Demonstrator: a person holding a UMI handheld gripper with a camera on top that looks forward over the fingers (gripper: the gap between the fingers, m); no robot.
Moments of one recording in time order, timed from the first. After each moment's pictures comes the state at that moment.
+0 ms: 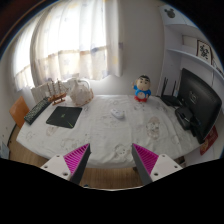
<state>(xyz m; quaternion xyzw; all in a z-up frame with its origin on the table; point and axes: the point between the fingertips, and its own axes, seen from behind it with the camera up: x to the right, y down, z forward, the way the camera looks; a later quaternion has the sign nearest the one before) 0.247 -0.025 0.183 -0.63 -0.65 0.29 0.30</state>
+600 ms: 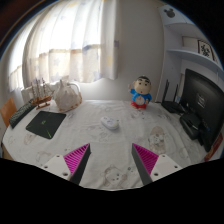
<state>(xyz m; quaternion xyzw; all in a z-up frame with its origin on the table) 0.116 0.013 0.097 -0.62 -0.63 0.31 0.36</state>
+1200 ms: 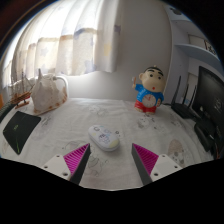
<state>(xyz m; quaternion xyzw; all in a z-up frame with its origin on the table) -0.057 0.037 0.005 -0.62 -0.62 0.29 0.39</state>
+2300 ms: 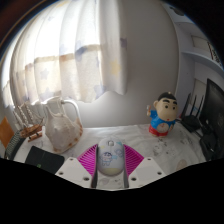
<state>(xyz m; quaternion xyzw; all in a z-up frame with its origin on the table) -0.127 -0.042 0.130 -0.63 -0.60 0.33 0.35</state>
